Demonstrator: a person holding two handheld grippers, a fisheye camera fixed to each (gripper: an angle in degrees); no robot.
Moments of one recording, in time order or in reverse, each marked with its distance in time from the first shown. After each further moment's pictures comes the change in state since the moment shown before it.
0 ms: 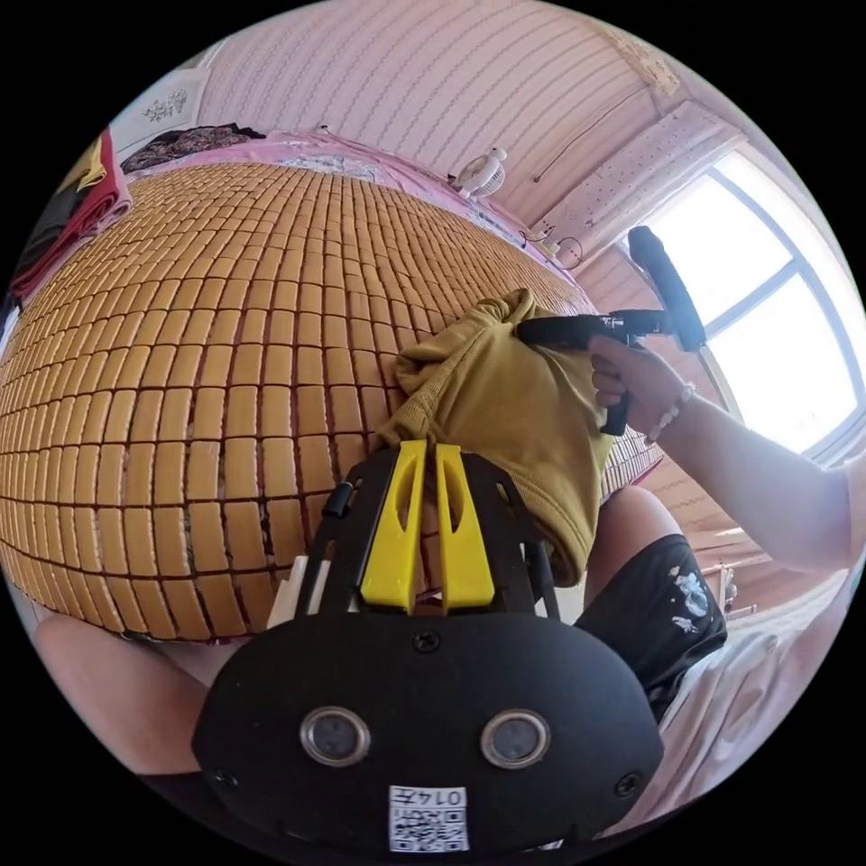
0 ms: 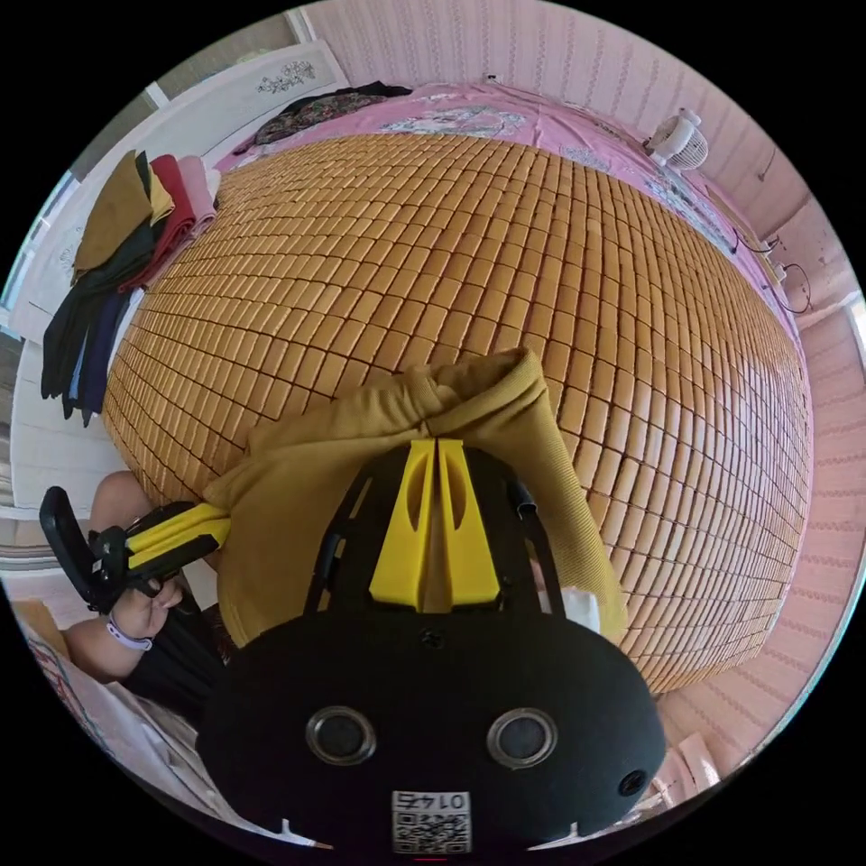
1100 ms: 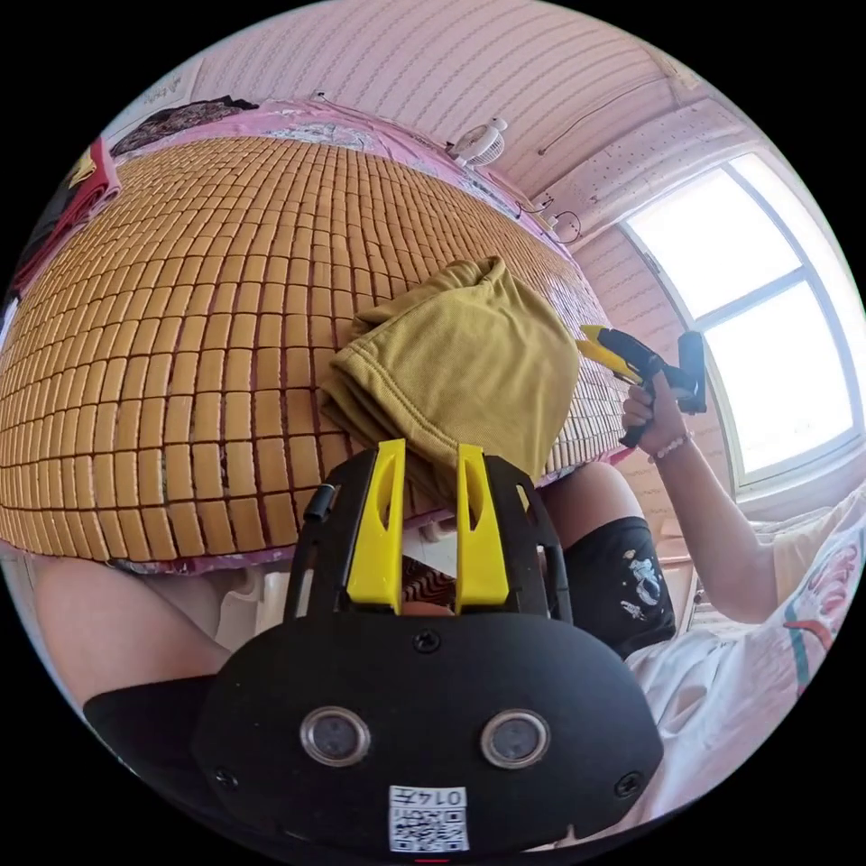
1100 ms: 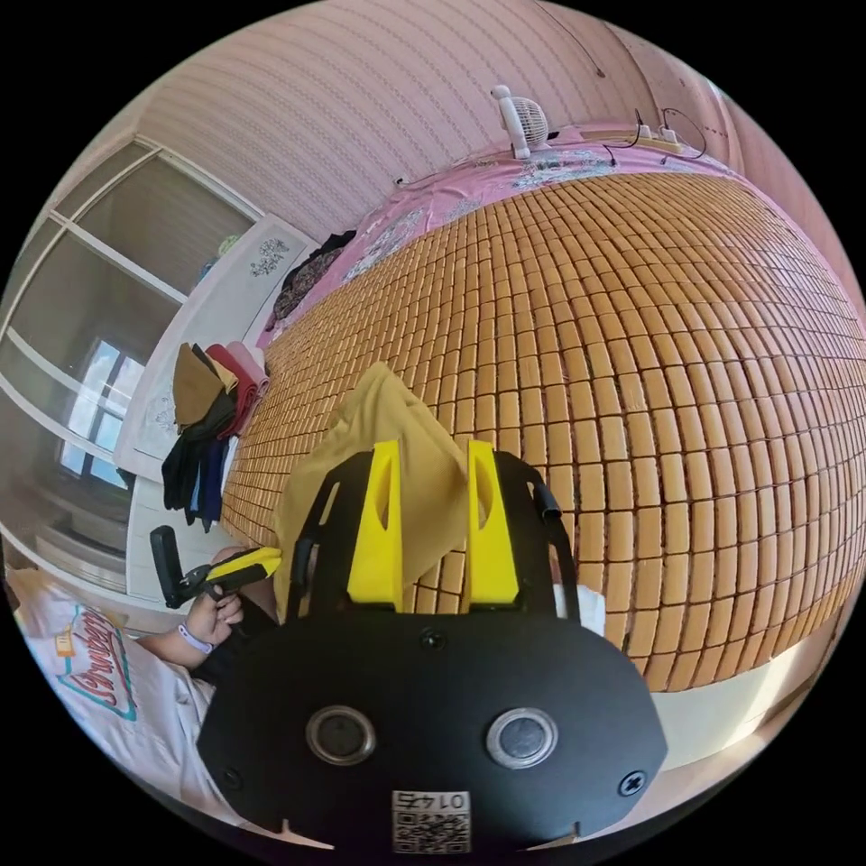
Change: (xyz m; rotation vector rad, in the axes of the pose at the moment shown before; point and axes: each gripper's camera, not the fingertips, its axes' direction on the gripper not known) left arm 0.085 0.003 0.103 -0.127 0.043 -0.063; right arm 0.205 0.147 -0.117 0.294 -0.438 0.292
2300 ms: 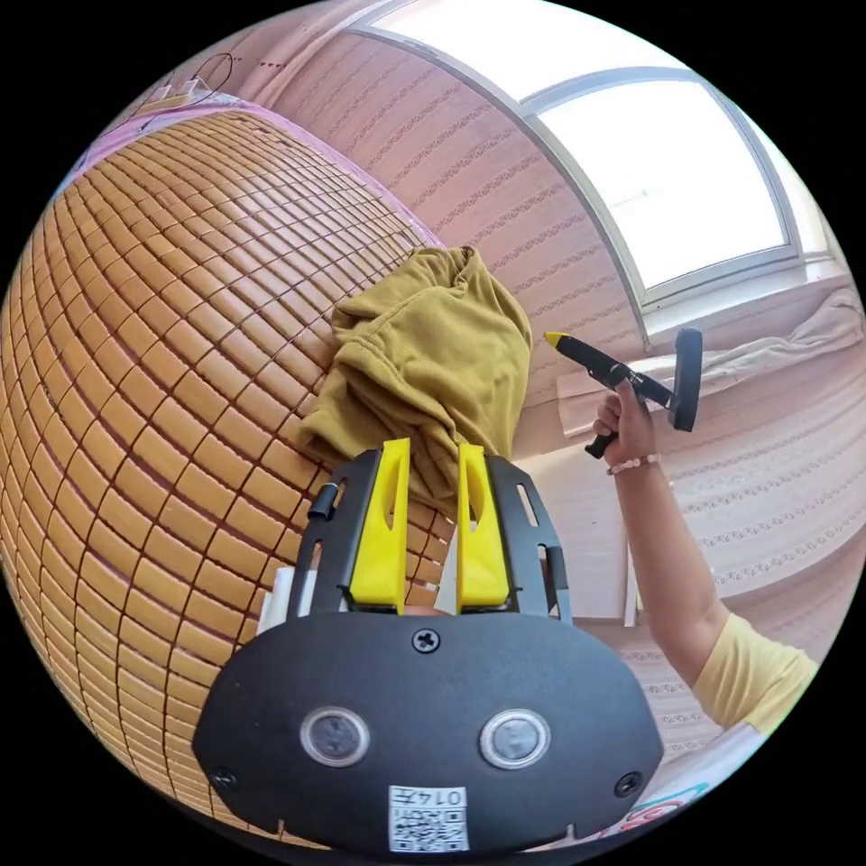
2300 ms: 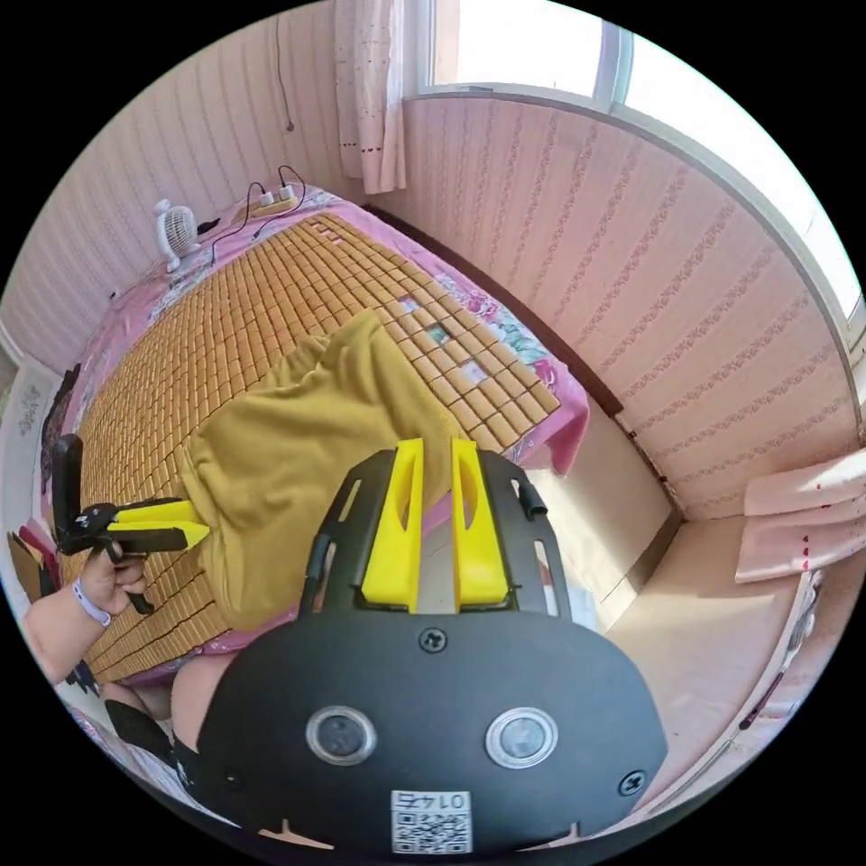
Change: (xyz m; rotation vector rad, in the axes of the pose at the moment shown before) left arm 0.489 -0.192 0.403 -0.470 0.398 0.630; right arm 0.289 0.057 -0.280 0.196 0.780 0.513
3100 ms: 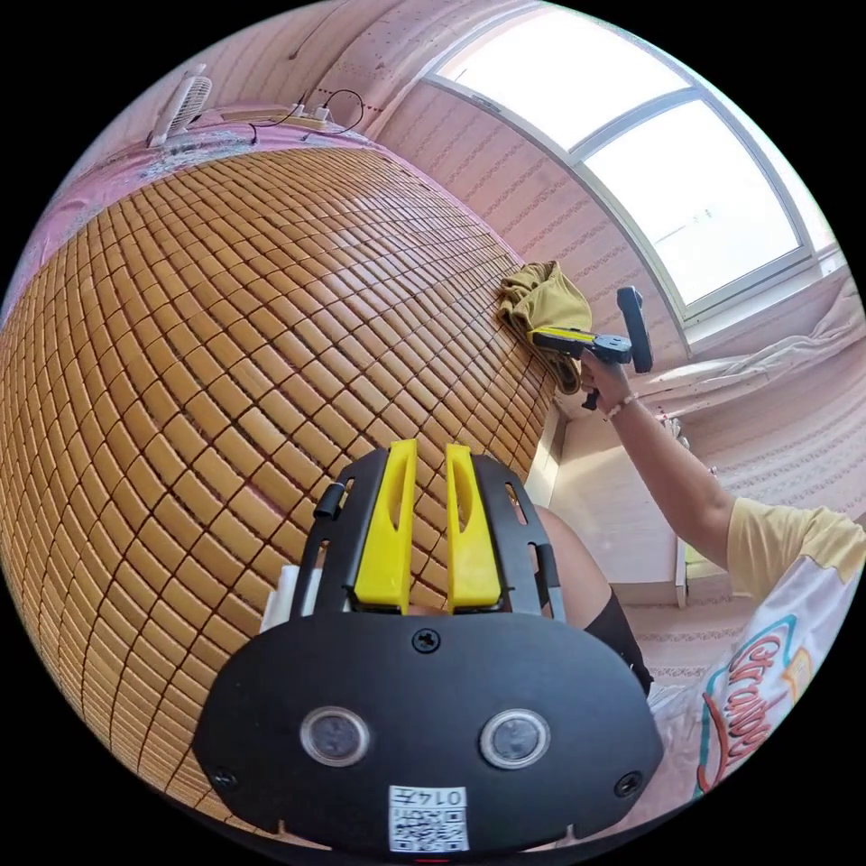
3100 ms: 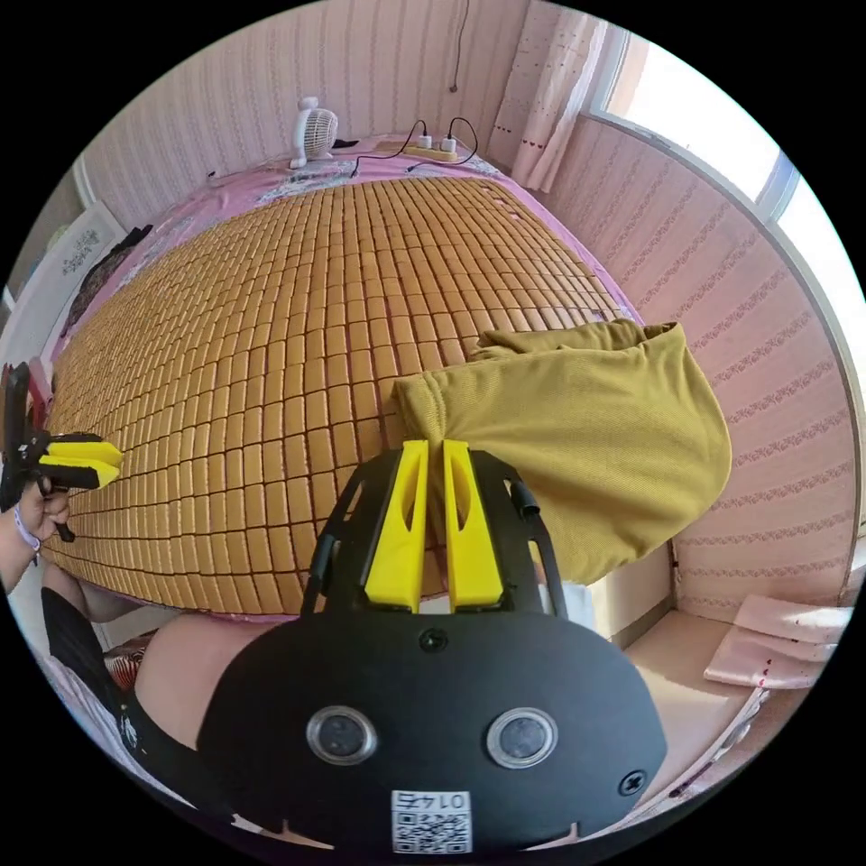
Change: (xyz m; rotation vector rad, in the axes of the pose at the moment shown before) left arm -0.003 0.243 -0.228 0.107 -0.220 -0.104; right arm -0.237 0.101 0.132 -0.132 -0.014 -0.417
